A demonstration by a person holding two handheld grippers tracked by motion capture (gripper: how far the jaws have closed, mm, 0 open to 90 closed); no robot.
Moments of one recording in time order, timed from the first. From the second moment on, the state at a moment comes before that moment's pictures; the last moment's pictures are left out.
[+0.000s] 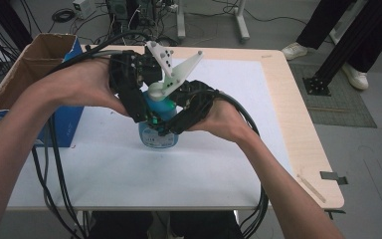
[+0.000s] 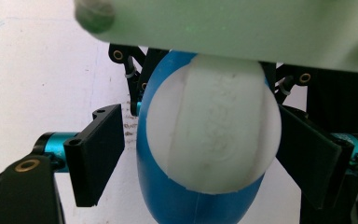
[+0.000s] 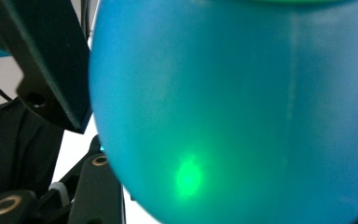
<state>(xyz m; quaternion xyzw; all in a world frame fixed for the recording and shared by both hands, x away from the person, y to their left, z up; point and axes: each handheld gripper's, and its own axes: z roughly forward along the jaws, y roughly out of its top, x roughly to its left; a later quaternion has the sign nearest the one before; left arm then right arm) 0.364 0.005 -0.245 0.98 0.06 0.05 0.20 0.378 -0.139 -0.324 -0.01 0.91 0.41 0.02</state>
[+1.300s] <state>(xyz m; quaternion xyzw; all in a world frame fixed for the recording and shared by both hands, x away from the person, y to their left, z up) 0.365 0.004 -0.248 0.98 0.05 0.05 0.20 0.379 -0.139 -0.329 -0.01 0.92 0.40 0.01</state>
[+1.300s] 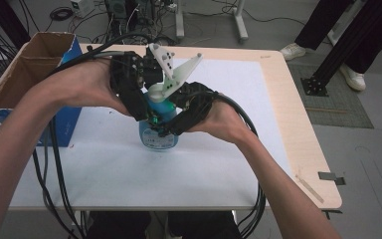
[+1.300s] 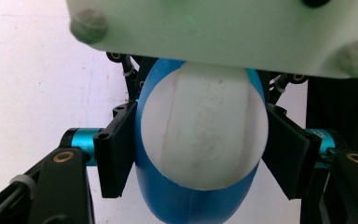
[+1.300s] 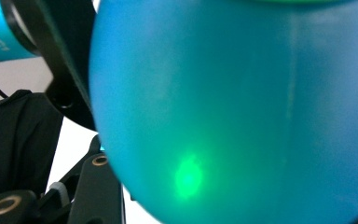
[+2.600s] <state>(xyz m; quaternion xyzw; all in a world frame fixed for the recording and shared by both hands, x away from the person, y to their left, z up) 0.361 0.004 -0.246 0.98 0.04 0.07 0.20 0.380 -0.148 -0.326 0.00 0.91 0.42 0.01</state>
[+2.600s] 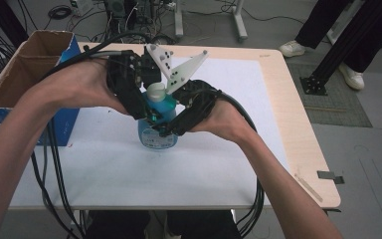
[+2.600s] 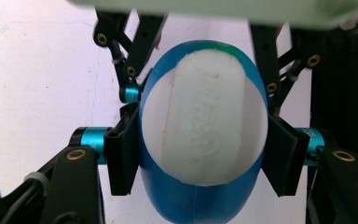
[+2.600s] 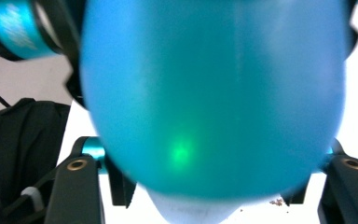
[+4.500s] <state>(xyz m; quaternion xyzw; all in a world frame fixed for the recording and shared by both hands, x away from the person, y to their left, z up) 0.399 0.204 -0.078 0.94 0.30 0.12 0.13 0.379 -0.254 -0.314 0.14 0.95 0.26 0.12</state>
